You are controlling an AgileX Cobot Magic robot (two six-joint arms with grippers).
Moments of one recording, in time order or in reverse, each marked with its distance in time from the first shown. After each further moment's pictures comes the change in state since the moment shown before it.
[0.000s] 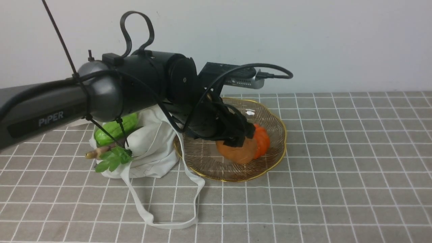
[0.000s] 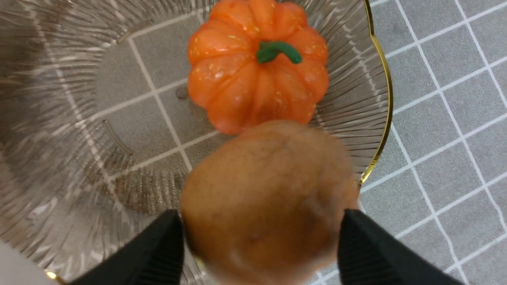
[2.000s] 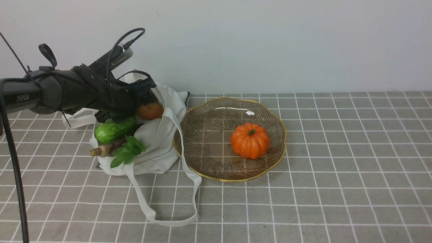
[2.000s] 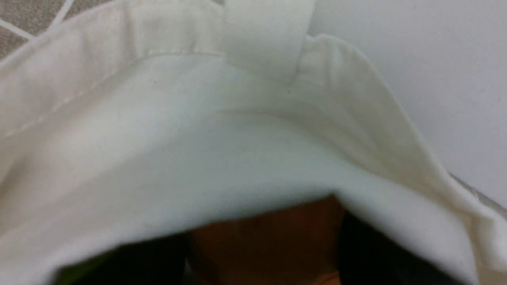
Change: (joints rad) right arm 0.000 0.000 0.000 0.000 0.000 0.000; left arm 0.477 0.261 -0.010 -0.499 -0.437 0.038
